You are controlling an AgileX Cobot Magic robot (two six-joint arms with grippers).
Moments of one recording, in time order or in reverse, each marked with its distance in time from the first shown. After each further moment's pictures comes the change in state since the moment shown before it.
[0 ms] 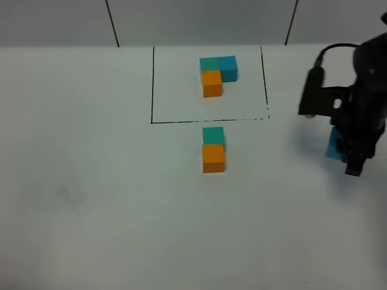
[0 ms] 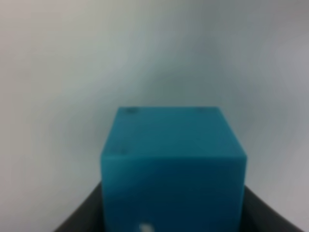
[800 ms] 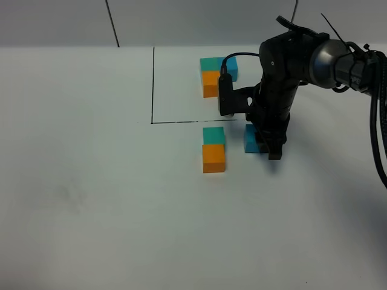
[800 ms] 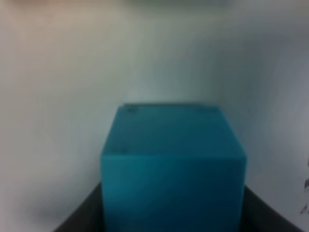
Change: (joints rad) left arm 0.000 0.000 0.000 0.000 0.000 0.001; right arm 0.146 0.409 -0.428 0.198 0.003 -0.248
